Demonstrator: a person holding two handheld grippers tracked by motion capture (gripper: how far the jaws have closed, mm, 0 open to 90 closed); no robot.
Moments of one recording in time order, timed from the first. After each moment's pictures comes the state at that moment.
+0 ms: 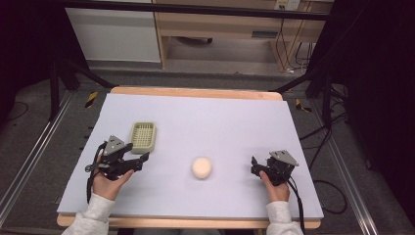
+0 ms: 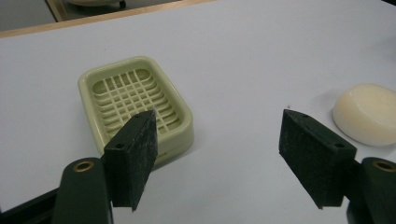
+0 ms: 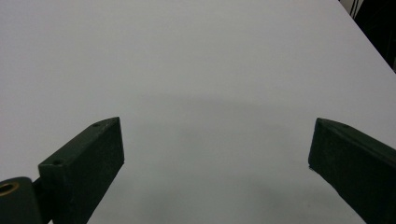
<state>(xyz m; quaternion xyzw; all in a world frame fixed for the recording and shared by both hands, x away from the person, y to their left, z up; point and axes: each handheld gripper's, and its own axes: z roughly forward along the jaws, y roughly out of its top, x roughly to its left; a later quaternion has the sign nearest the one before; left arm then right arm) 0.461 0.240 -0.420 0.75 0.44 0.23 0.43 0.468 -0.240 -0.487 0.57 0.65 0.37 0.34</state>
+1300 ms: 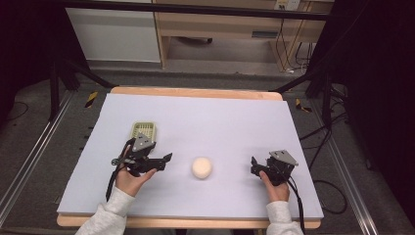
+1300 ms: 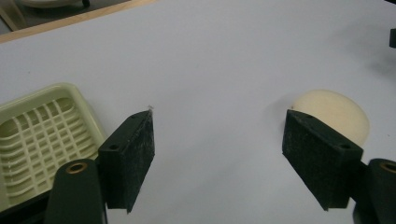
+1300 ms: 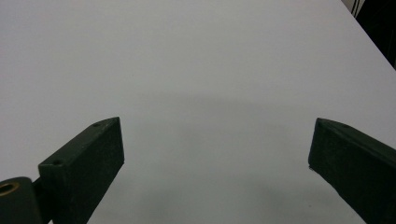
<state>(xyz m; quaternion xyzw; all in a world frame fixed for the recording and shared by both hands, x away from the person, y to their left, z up) 0.474 0.177 -0.418 0.79 0.39 0.21 0.42 0.468 -0.240 -0.486 0.57 0.66 0.37 0.34</state>
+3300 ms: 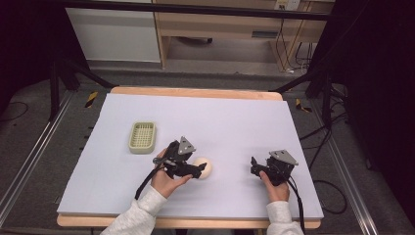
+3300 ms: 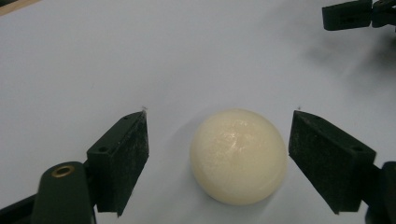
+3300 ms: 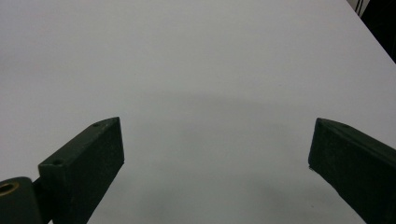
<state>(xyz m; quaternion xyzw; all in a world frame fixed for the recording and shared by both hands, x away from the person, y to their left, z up) 0.477 0.081 -0.430 0.84 0.33 0.16 0.39 0.469 -0.240 -0.487 0.56 0.66 0.37 0.33</state>
